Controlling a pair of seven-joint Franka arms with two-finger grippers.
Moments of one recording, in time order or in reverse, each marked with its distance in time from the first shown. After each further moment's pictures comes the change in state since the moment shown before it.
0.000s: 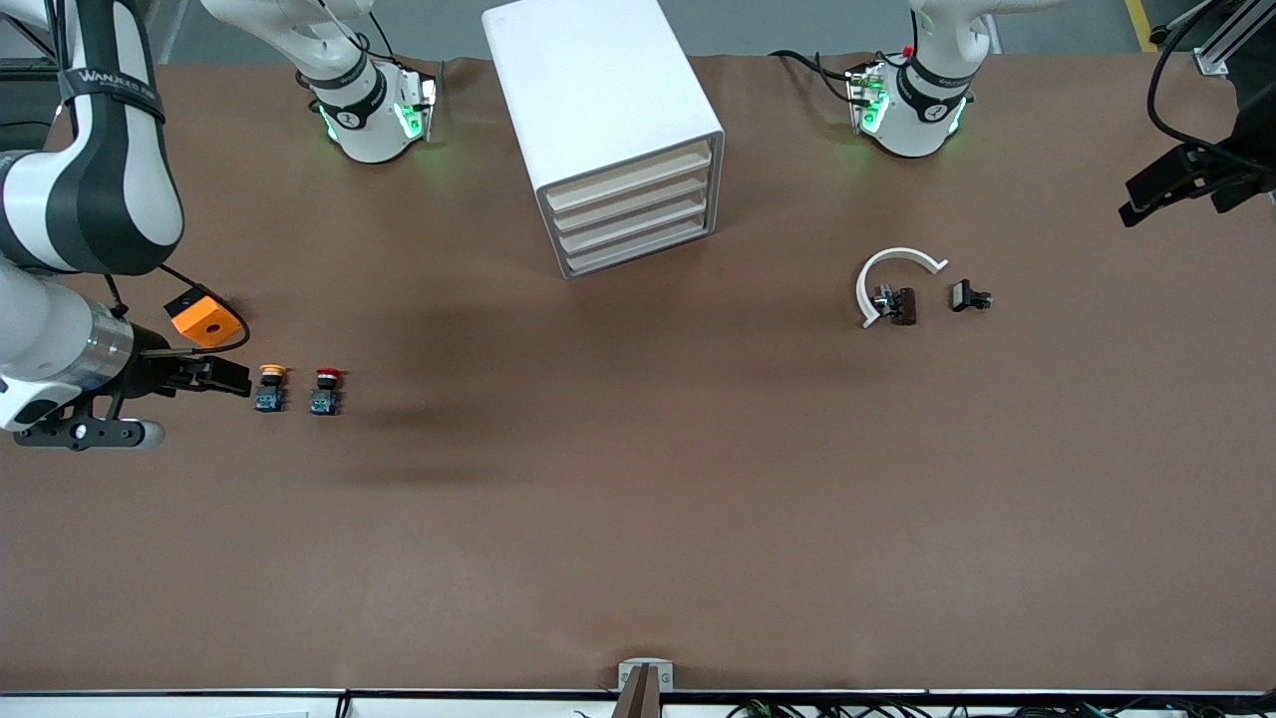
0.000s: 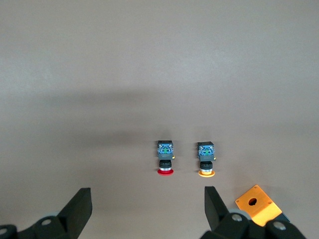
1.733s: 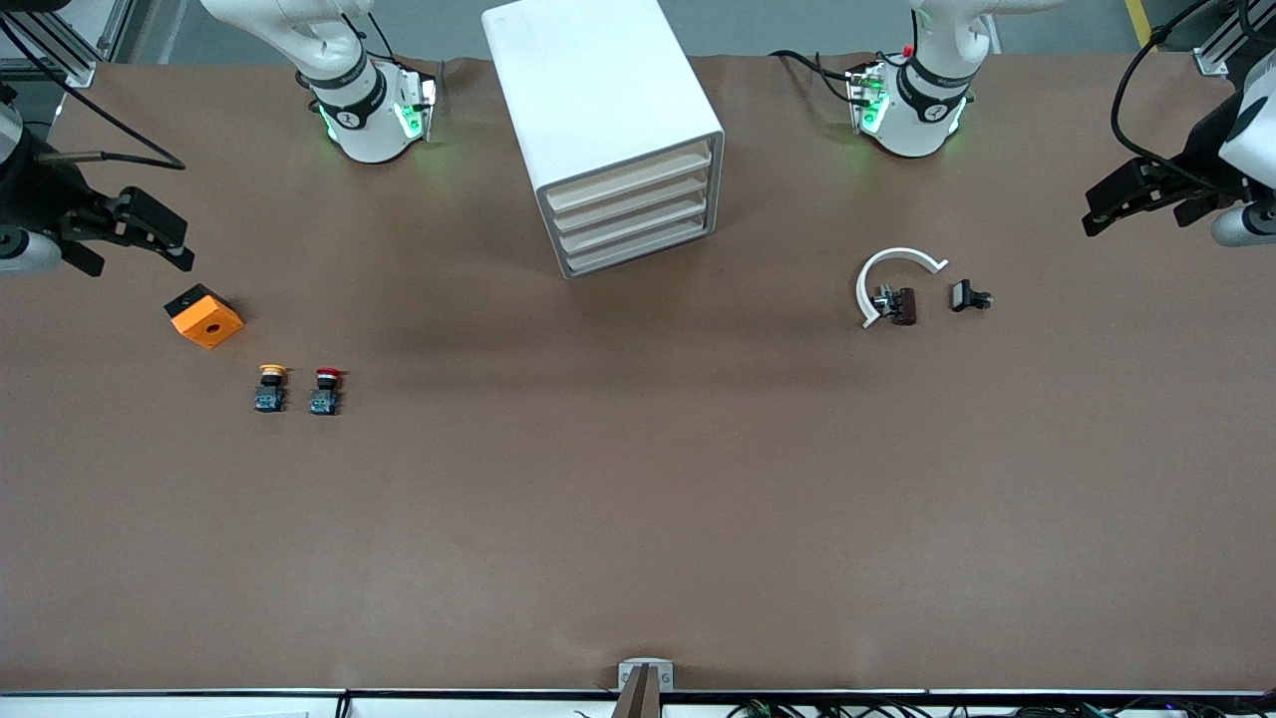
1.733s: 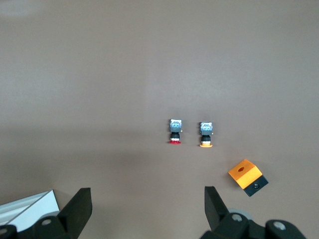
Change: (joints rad) left arm -0.012 0.014 -0.025 -0.014 0.000 0.024 0.000; right arm 0.005 -0.339 0.047 -0.059 0.001 -0.176 0.000
